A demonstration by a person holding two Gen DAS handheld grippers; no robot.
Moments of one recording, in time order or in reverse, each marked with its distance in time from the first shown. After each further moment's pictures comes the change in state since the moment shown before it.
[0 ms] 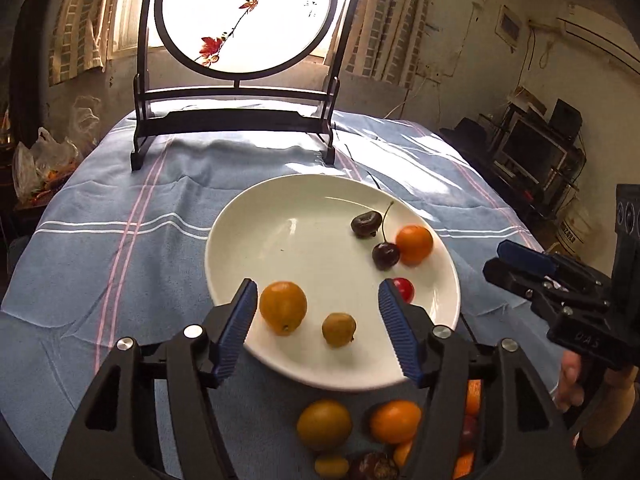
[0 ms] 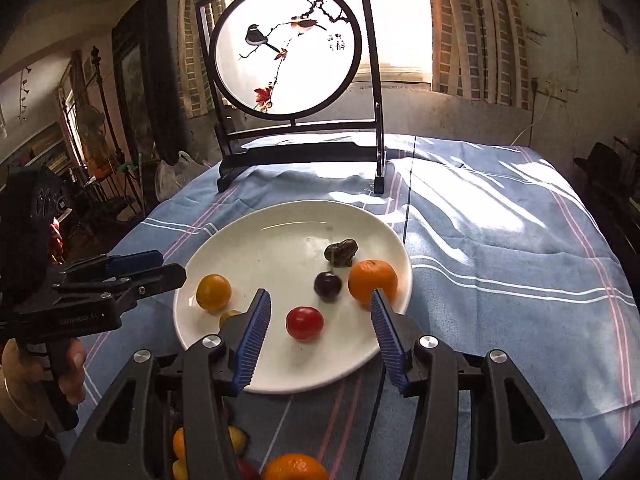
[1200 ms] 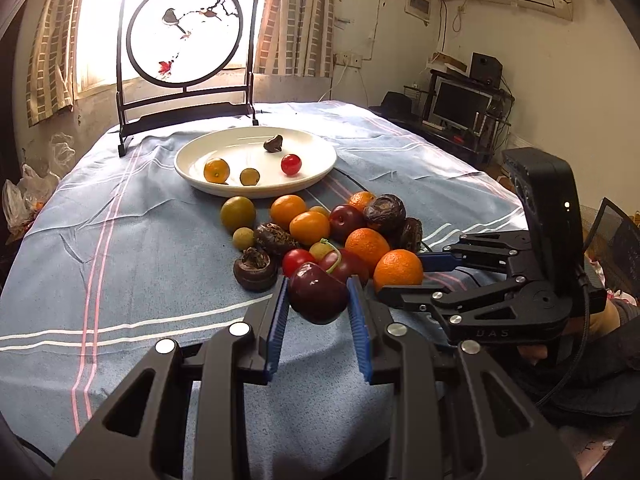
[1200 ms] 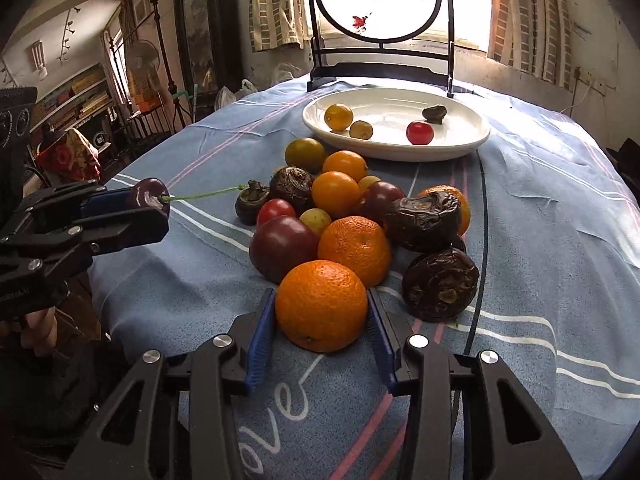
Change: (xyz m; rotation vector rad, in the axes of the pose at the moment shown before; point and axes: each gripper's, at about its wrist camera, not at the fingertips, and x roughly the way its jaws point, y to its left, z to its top) left arm -0.125 -0.058 -0.168 0.191 -0.059 -0.111; right arm -0.074 0.086 -0.166 -0.144 0.149 0.110
